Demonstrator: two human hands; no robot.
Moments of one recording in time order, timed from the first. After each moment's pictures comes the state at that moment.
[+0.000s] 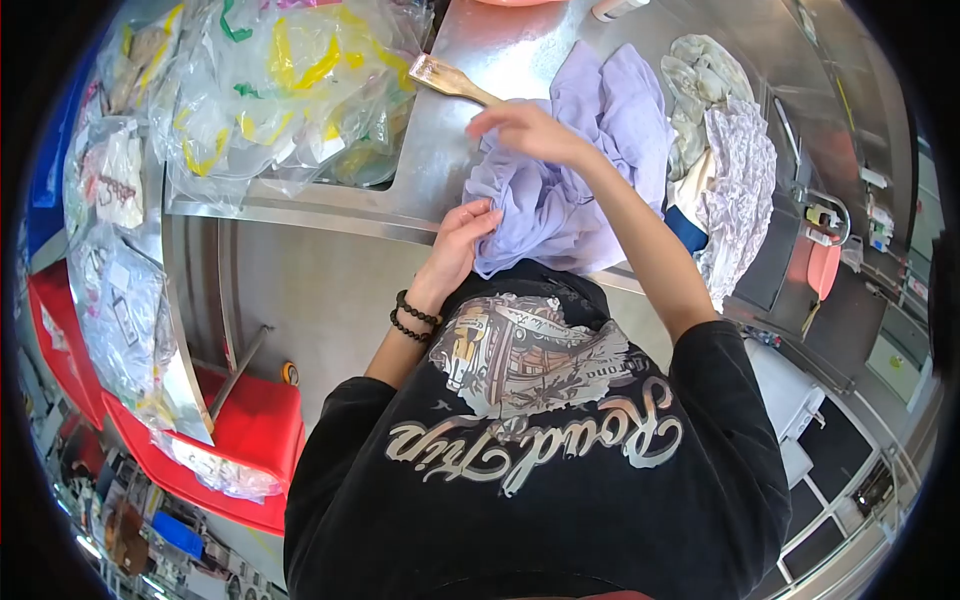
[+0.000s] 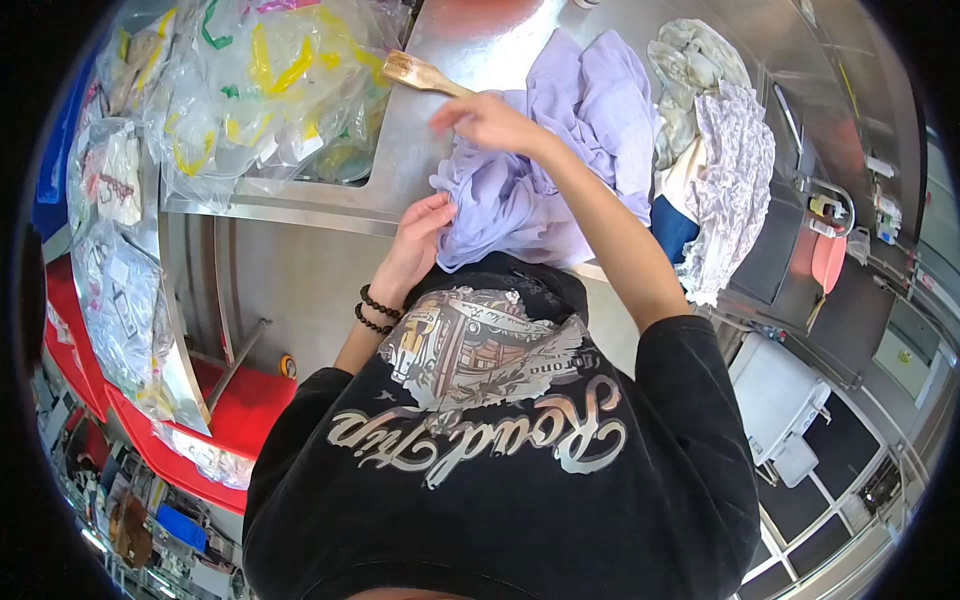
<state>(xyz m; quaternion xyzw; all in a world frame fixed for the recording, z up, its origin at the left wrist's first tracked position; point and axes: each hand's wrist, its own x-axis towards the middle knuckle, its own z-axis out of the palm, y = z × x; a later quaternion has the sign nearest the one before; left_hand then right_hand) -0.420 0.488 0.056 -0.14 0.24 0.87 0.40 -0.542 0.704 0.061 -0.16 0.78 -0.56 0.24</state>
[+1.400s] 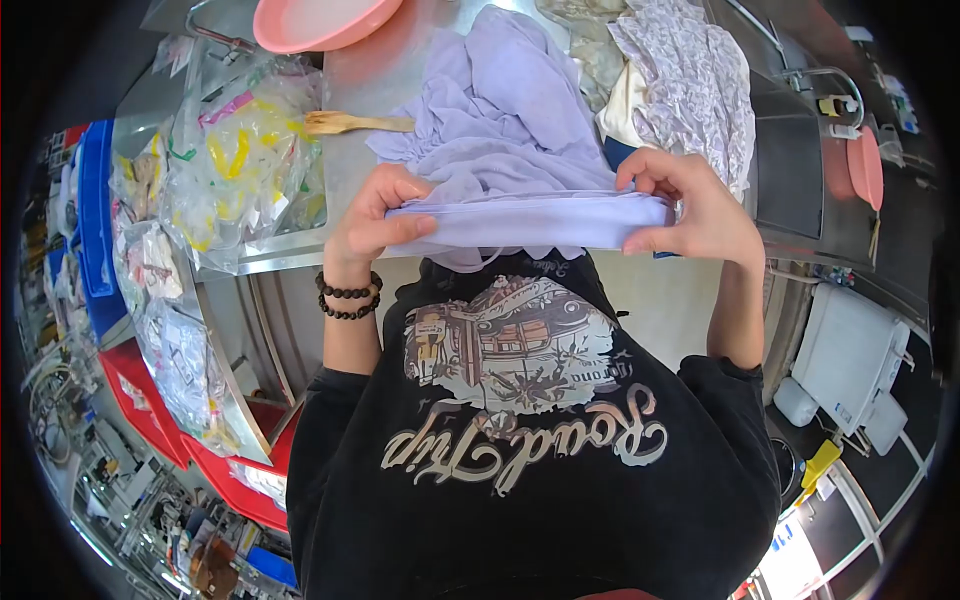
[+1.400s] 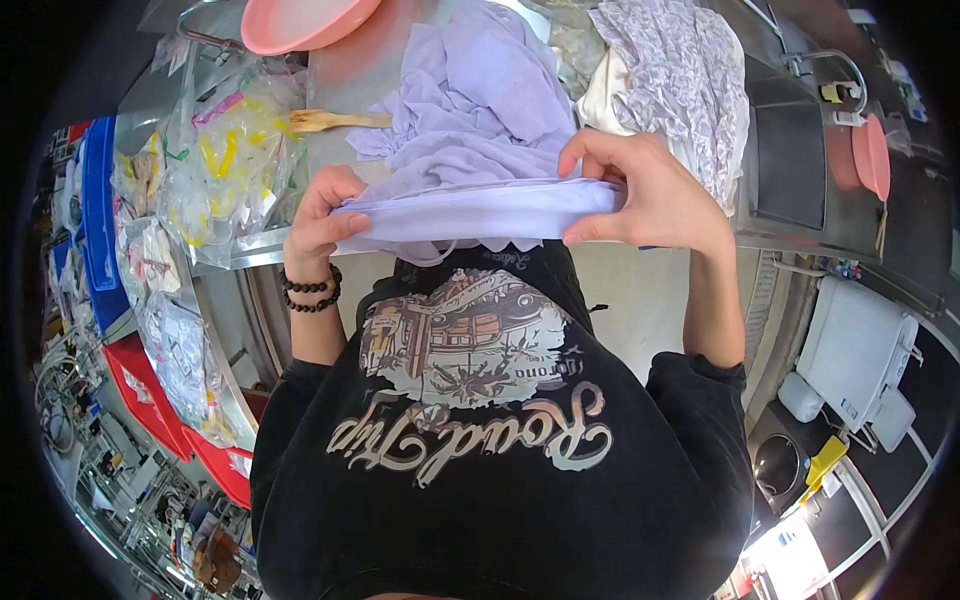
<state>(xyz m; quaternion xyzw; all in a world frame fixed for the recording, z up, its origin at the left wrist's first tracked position) -0.441 0.605 0.204 0.34 0.51 0.67 0.42 -0.280 0.928 0.286 -0.04 0.86 -0.48 0.15</state>
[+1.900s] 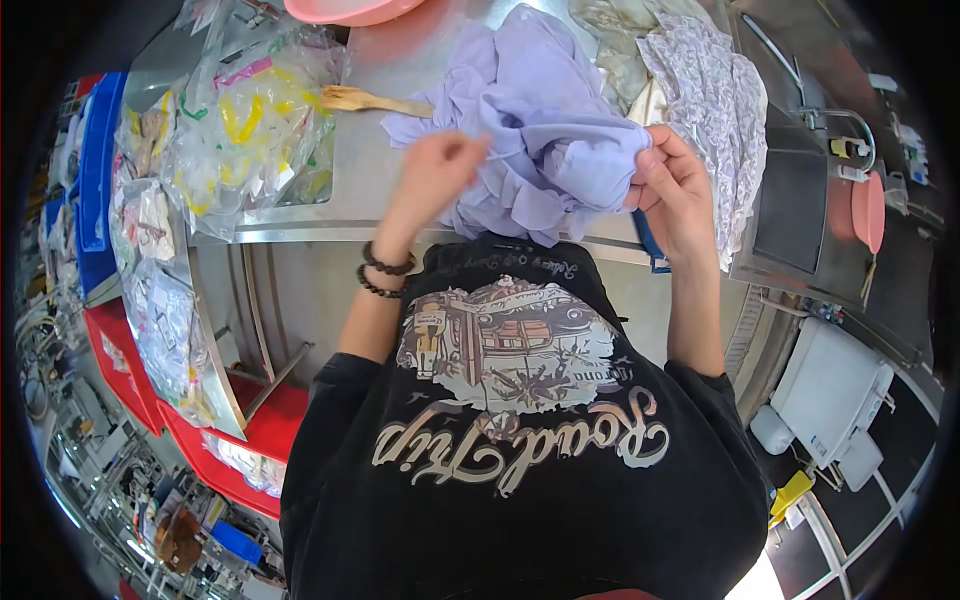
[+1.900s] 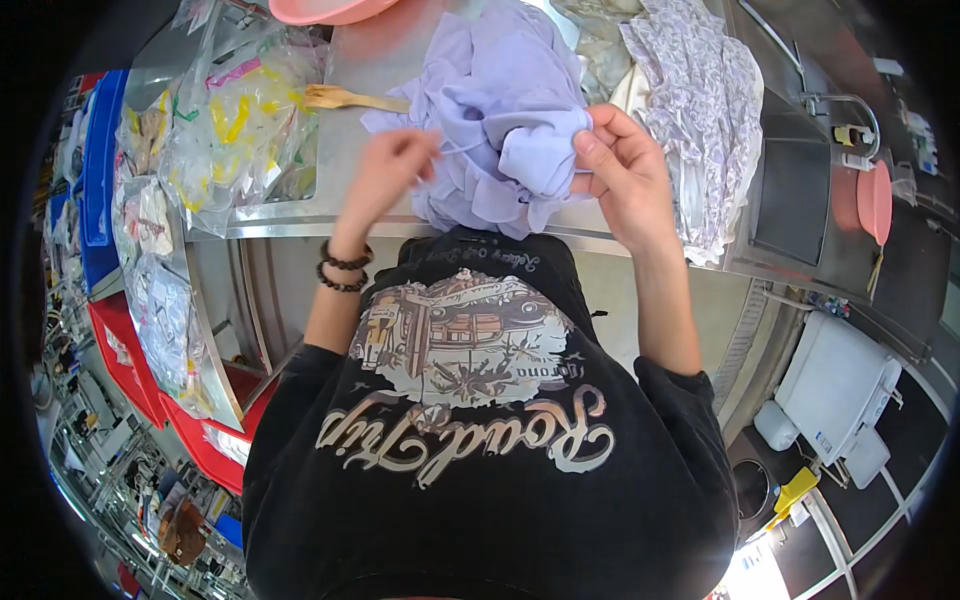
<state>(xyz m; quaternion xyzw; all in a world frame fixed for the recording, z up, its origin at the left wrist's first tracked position) -0.425 0.644 0.168 0.15 0.82 0.51 0.22 -0.293 0.893 0.228 0.14 0.53 -0.84 -0.03</state>
